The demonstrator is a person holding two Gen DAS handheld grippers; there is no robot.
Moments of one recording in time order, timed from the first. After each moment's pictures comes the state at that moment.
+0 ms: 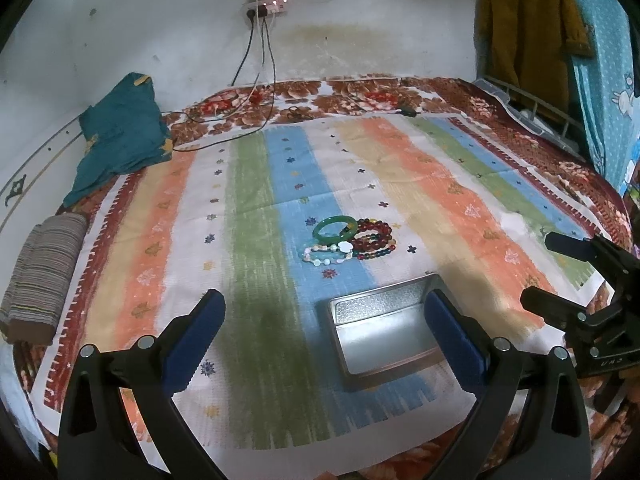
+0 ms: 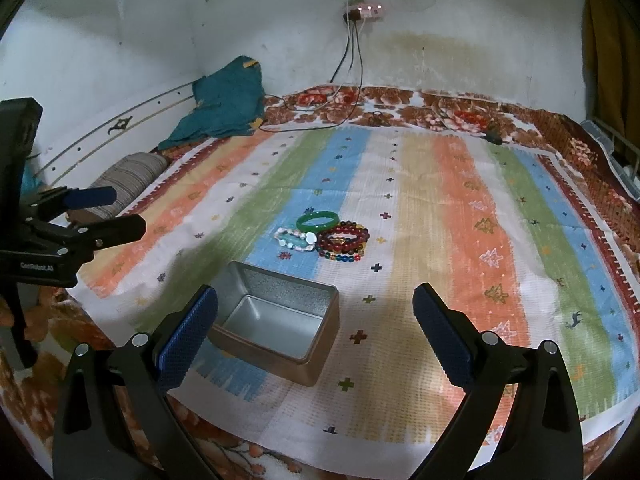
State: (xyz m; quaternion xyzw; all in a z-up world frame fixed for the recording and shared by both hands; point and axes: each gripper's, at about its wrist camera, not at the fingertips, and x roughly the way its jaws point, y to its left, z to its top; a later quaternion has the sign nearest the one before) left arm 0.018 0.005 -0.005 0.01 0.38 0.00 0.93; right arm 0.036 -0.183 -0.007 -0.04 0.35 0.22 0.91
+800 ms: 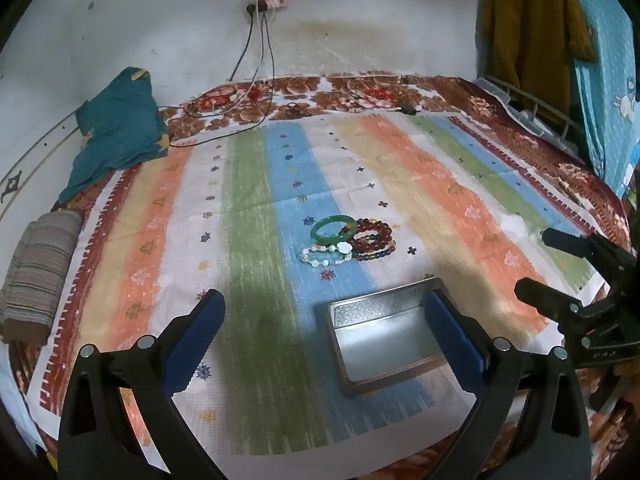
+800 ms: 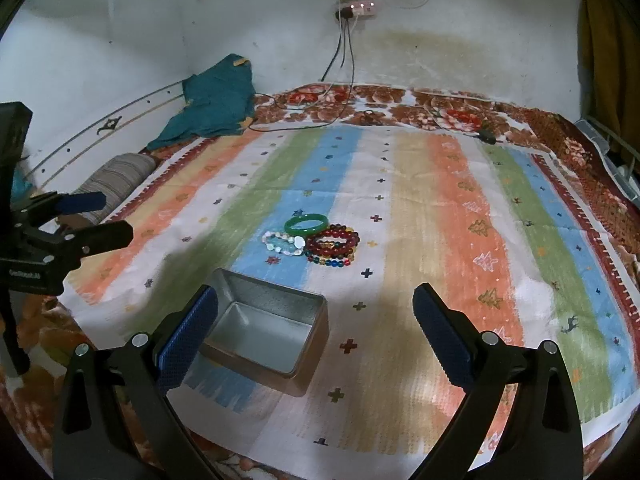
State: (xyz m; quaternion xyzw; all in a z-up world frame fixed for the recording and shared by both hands) left arm 0.026 0.010 -0.011 0.01 0.38 0.00 0.93; right arm 0.051 -0.181 -0.007 -0.04 0.35 0.20 0.91
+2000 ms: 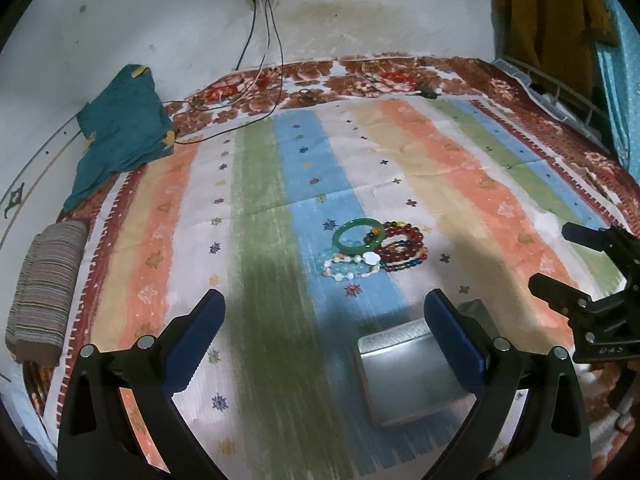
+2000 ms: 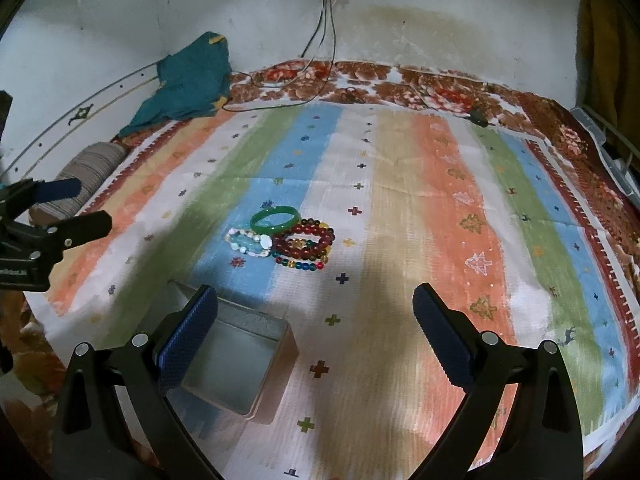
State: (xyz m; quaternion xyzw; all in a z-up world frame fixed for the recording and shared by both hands) left arm 0.084 0.014 -0.019 0.03 0.41 0.03 0.91; right arm 0.109 -0.175 -0.022 -0.06 0.39 0.17 0.90
